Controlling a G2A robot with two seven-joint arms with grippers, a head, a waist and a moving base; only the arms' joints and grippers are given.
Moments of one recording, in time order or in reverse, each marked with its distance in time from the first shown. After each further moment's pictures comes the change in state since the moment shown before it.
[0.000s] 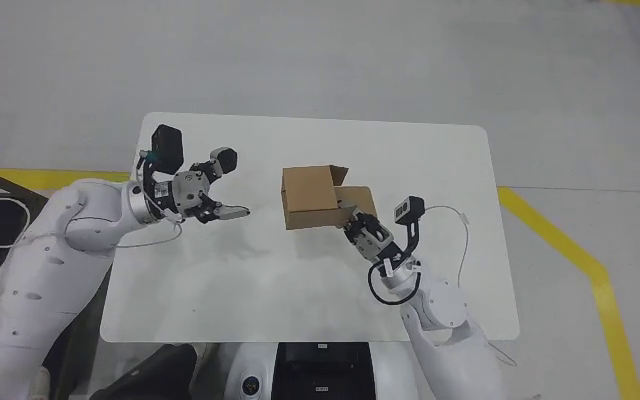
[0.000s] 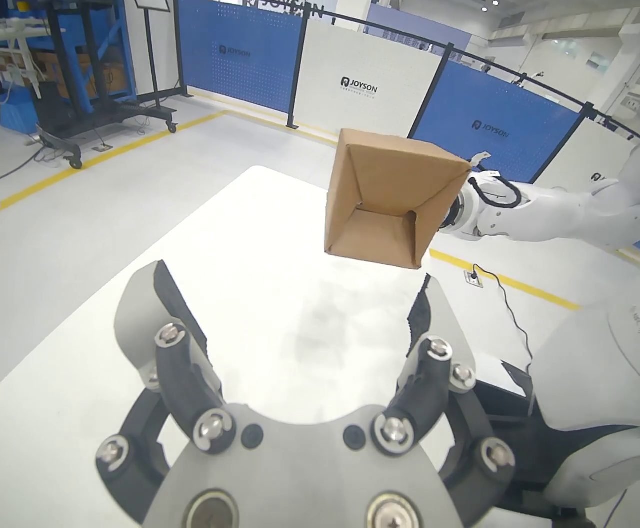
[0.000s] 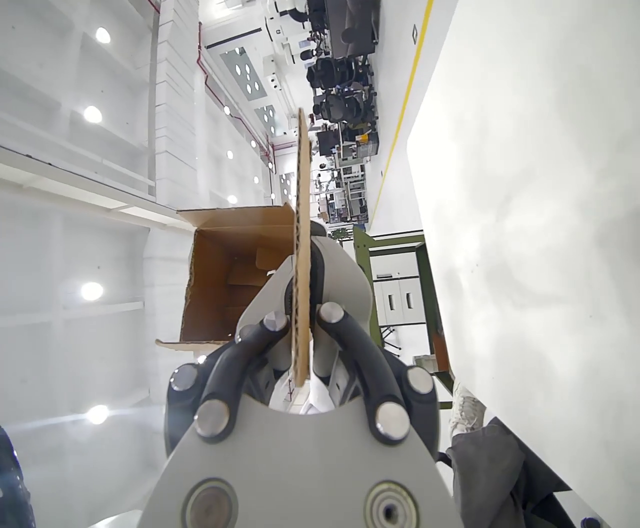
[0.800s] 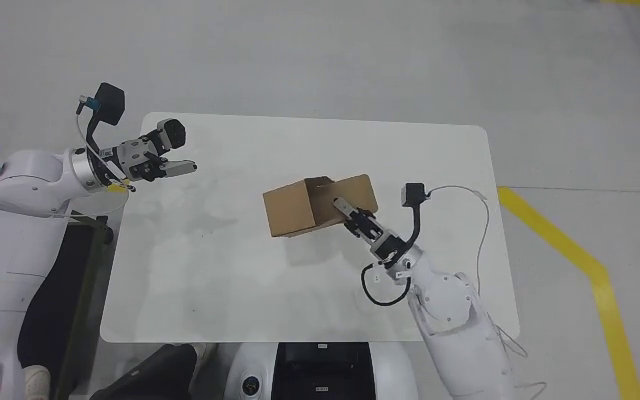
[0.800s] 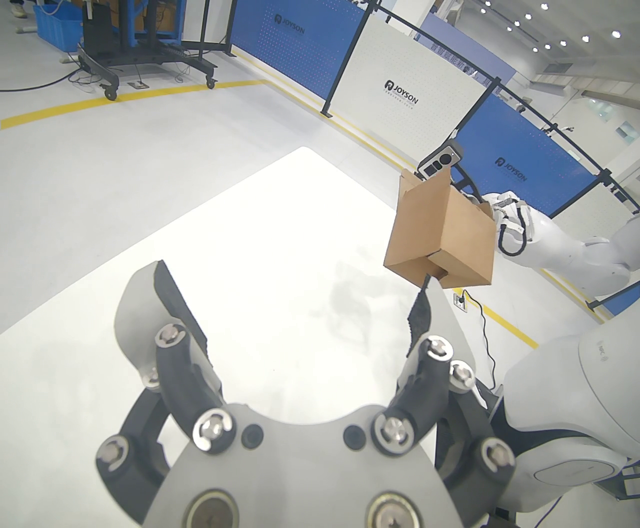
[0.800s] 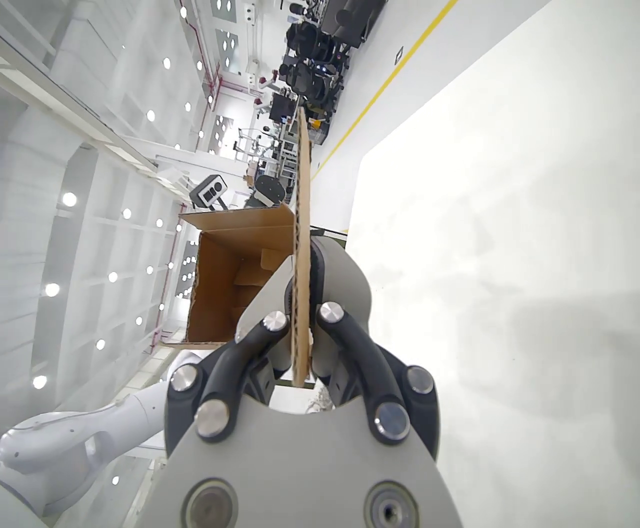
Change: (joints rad) left arm -0.215 0.025 -0.044 0.318 -0.593 0.005 -0.624; right arm 0.046 0.000 0.043 0.003 -0.411 -0.143 0.058
